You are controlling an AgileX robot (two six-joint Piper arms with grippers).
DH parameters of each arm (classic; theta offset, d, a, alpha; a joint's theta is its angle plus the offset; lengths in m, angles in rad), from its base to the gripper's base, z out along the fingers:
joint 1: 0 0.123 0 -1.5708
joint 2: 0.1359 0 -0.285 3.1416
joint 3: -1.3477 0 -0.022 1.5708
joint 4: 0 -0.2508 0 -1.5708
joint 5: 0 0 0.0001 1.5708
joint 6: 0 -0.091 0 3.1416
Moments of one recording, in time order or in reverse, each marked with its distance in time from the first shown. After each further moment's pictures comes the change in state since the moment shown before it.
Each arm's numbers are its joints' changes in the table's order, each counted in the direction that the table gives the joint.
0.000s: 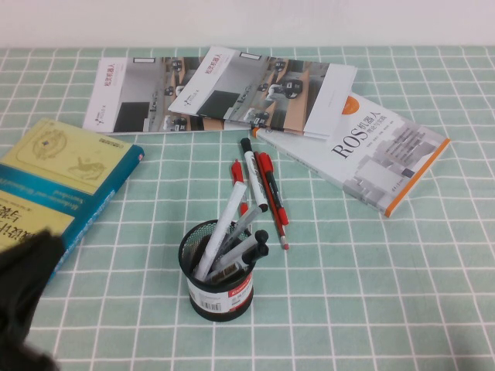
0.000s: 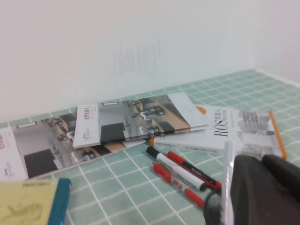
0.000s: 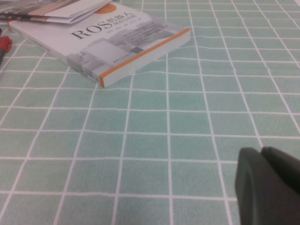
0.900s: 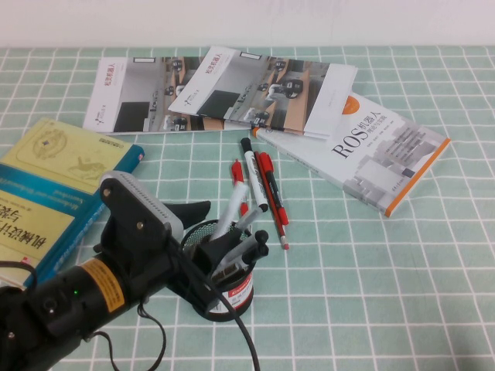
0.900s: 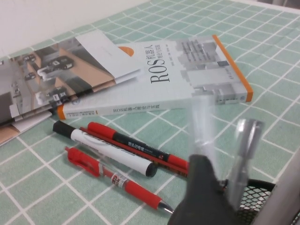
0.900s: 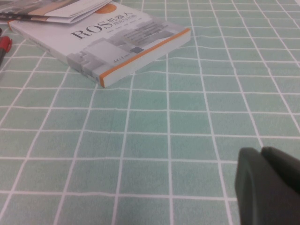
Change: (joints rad) right arm 0.000 0.000 0.000 0.000 0.000 0.000; left arm 0.000 0.982 0.144 -0.011 0.709 -0.234
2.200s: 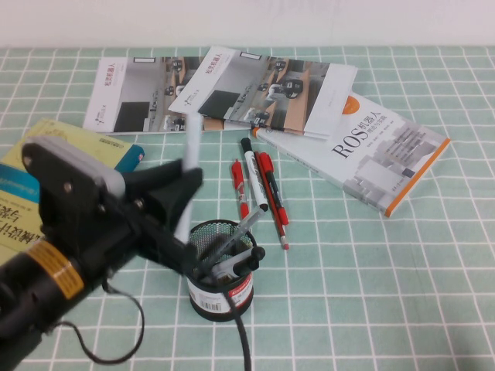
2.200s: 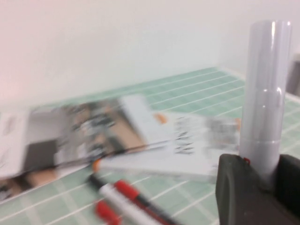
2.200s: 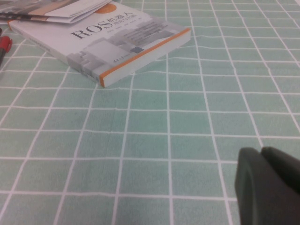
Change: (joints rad) right arm 0.000 0.000 0.000 0.000 0.000 0.000; left arm 0.000 -0.241 0.015 0.144 -0.109 0.105
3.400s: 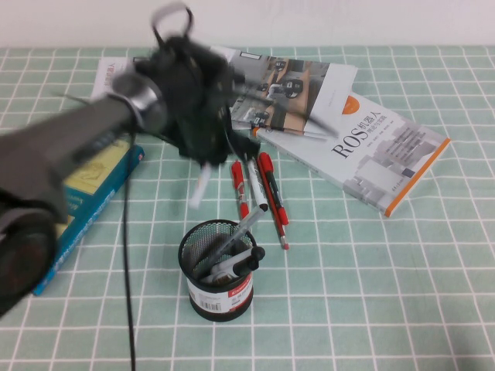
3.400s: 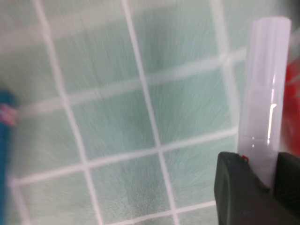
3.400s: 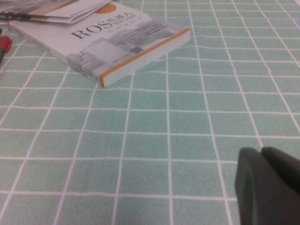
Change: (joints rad) right arm 0.000 0.000 0.000 0.000 0.000 0.000; left arm 0.000 0.979 1.434 0.076 -1.594 0.047
